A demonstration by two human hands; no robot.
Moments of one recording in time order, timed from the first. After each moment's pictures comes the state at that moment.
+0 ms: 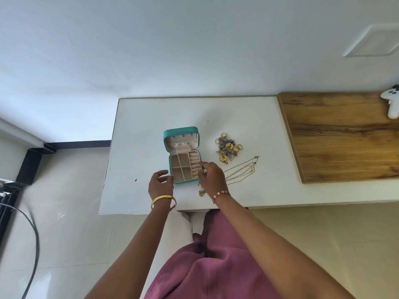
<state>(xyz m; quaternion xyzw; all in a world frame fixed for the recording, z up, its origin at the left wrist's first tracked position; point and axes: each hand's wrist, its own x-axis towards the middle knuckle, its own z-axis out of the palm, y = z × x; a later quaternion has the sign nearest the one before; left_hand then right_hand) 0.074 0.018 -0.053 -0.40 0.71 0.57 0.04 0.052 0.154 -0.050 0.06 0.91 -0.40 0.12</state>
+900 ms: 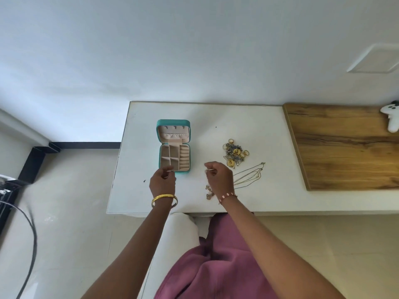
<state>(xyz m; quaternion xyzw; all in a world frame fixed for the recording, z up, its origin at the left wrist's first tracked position) 0.069 0.001 -0.024 -0.36 0.73 0.59 0.00 0.052 0.140 -0.027 0.11 0.87 -0.47 0.07</state>
